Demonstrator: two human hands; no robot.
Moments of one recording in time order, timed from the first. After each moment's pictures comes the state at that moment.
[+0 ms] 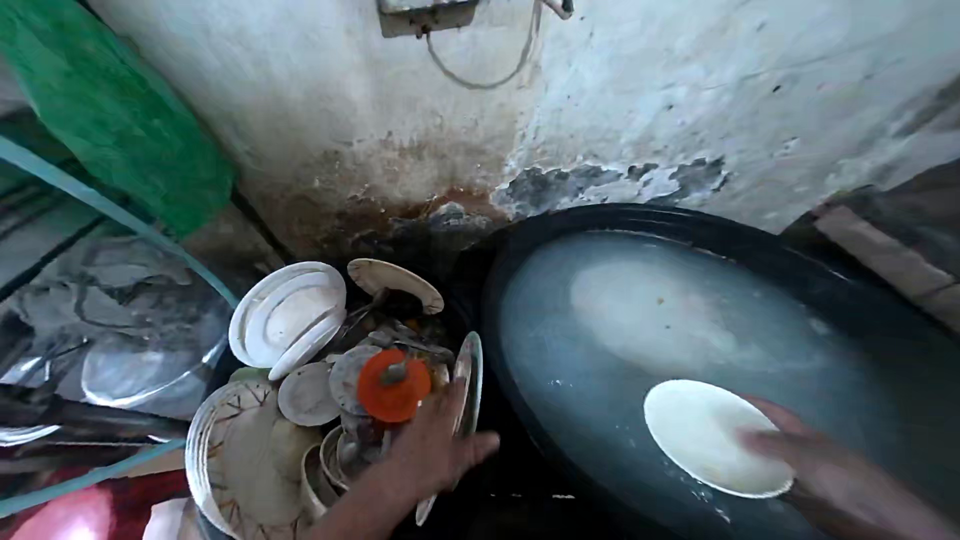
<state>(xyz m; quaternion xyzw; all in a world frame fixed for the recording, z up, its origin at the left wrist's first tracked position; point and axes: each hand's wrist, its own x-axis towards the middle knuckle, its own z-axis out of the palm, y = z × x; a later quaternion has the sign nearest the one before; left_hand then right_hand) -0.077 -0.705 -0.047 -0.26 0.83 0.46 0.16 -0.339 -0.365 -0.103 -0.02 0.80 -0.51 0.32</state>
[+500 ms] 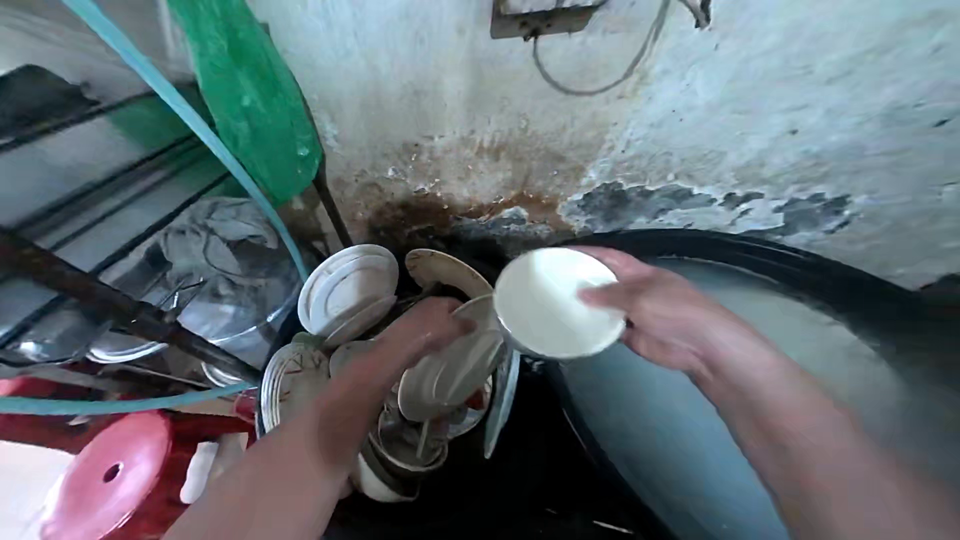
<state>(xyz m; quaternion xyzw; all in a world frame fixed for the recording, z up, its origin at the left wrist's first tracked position) -0.084 -0.796 0.035 -0.37 0.81 0.45 0.11 -0.259 -0.632 0.055 -0.22 0.71 -0.54 0.40</state>
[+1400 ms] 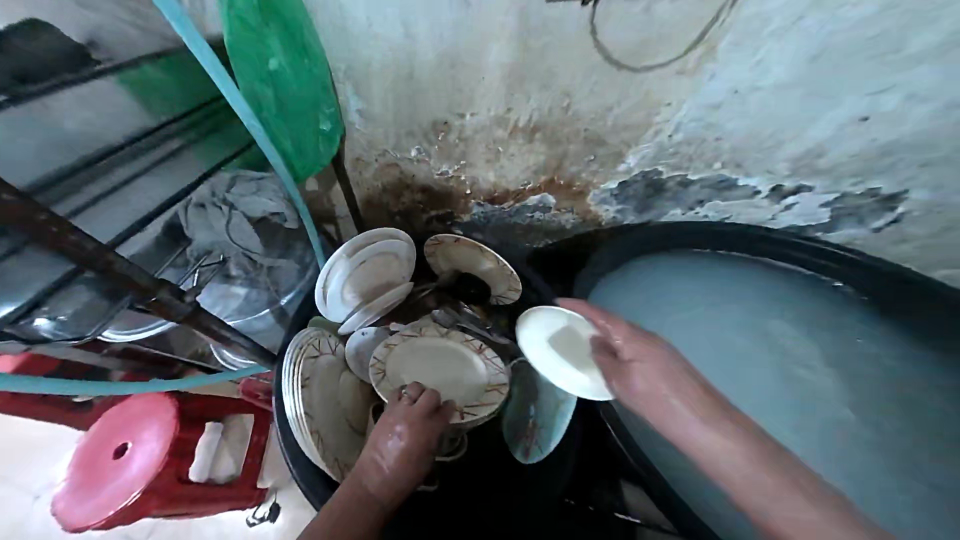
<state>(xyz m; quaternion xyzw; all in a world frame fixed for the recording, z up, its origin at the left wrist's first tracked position) 0.046 -0.750 -0.113 -0.17 0.97 0.11 -0.15 -0.209 -0.617 -0.010 -0.49 0.82 -0.27 0.11</state>
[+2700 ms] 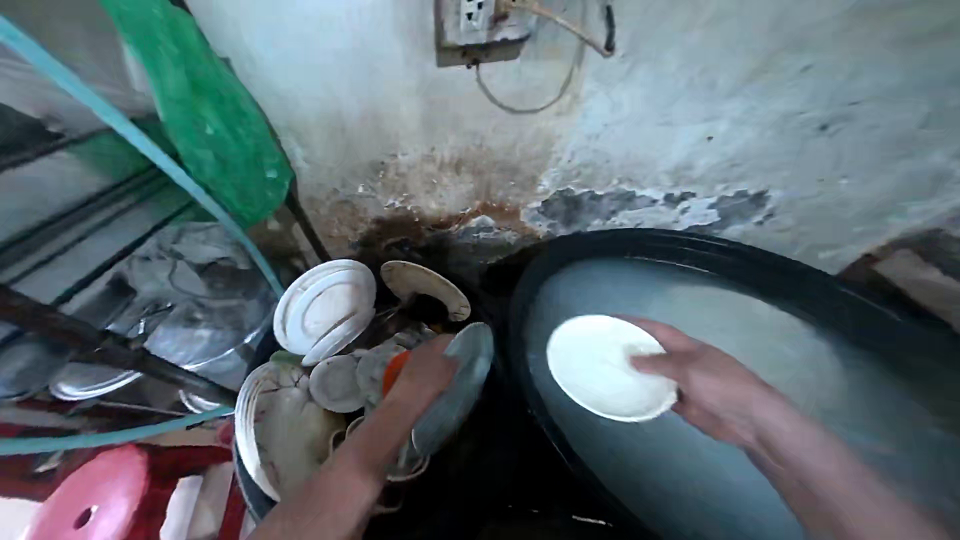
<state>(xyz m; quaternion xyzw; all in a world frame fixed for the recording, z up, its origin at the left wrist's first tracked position) -0.100 -0.750 -0.026 -0.39 0.80 0.44 0.08 -0.293 -0.531 0.000 -0.11 0.76 -0.53 0.37</state>
